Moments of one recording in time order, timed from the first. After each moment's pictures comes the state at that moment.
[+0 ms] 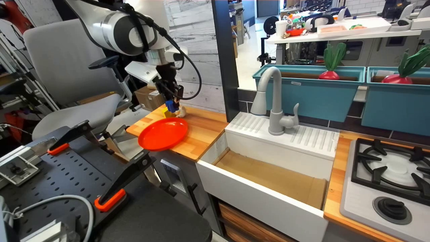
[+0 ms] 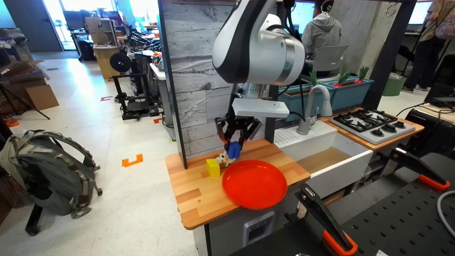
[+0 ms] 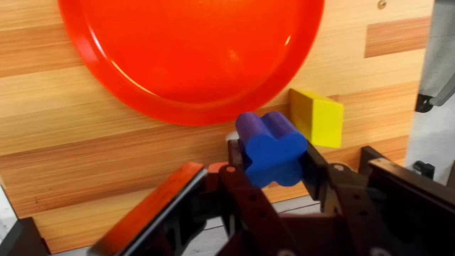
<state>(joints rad) 0.07 0.88 0.14 -1.81 0.15 2.76 0.06</state>
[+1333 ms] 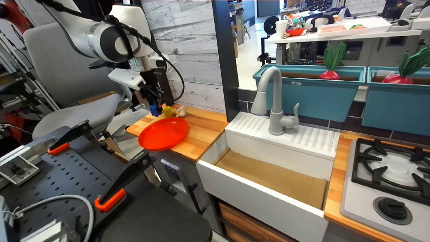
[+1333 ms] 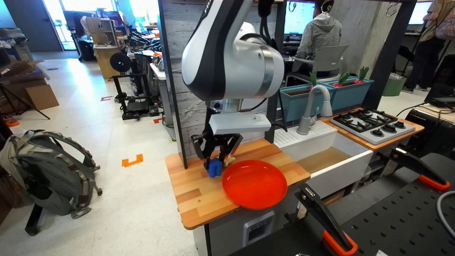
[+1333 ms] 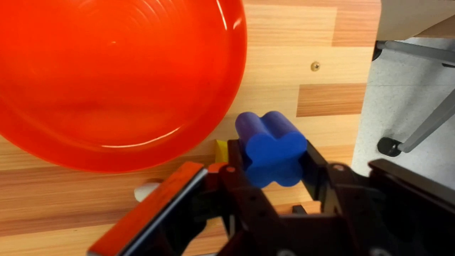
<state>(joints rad) 0.17 0.92 0.15 -1.80 0.12 2.76 0.06</state>
